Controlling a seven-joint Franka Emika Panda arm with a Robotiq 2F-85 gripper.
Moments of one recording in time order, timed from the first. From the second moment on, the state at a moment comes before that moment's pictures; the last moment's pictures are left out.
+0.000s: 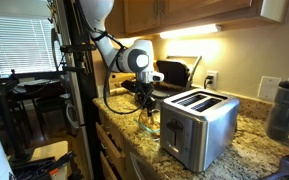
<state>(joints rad) 0.19 0.25 0.15 -2.28 -0.12 2.59 0.35</state>
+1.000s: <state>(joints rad) 0.18 0.24 0.11 -2.26 -0.05 2.58 0.27</state>
